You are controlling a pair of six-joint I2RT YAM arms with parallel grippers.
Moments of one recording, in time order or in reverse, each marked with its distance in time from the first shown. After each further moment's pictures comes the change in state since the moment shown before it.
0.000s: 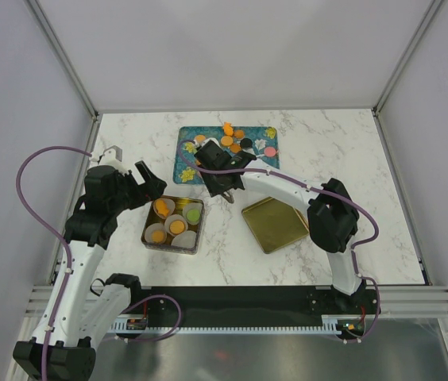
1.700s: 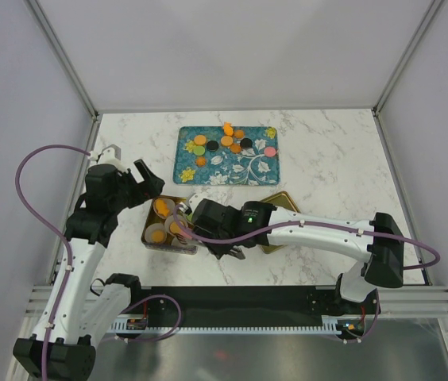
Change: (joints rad) left arm 0.000 0.017 0.005 0.007 -0.045 0.000; right arm 0.383 -0.402 -0.309 -0.115 -0.109 0.039
